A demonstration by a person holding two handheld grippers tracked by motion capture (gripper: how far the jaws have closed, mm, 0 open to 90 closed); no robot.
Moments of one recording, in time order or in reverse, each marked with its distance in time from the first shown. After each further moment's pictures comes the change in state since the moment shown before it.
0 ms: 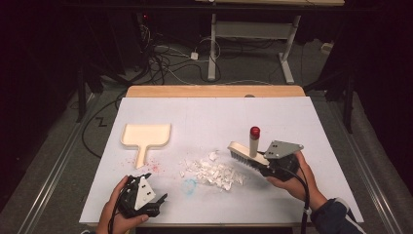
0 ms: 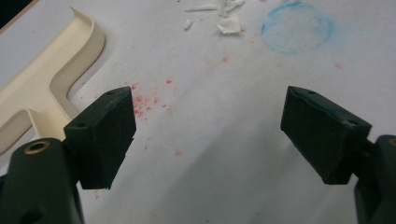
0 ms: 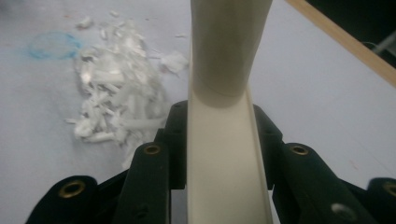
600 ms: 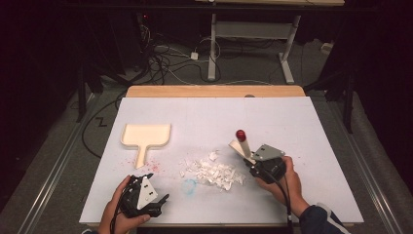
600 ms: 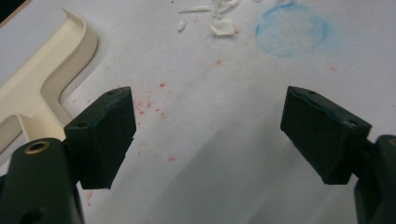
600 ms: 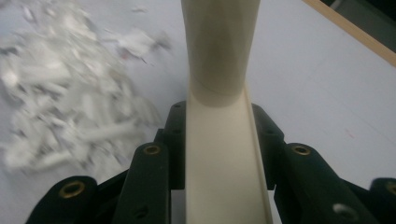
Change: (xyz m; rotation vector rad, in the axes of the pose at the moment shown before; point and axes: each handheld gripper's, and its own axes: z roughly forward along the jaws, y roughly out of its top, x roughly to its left) left arm -0.002 0.002 0.003 0.006 -0.015 0.003; right arm 0.027 0.004 0.043 0.076 -0.165 0.084
